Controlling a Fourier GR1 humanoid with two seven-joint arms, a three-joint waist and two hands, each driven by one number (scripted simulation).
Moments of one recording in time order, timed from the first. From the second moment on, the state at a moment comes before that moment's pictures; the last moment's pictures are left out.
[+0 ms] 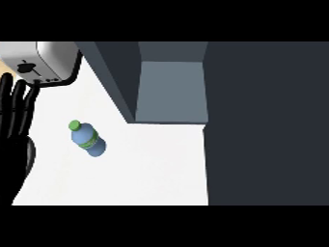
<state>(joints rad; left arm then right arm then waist) -0.01 0.07 0.01 -2.10 0.03 0.00 0.00 -0.03 -0.10 -0.01 -2.10 0.02 -0.03 0.01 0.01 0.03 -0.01</state>
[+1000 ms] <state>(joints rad) 0.09 0.21 0.05 -2.07 0.62 -0.23 0.48 0.34 -0.07 0.06 -2.26 -0.37 0.15 0.17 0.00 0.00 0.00</state>
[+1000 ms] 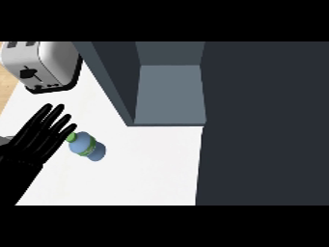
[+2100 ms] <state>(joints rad) 0.17 0.21 0.24 -1.95 0.68 -0.46 0.41 0.53 -0.02 0.10 -2.25 -0.31 0.28 0.00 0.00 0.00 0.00</state>
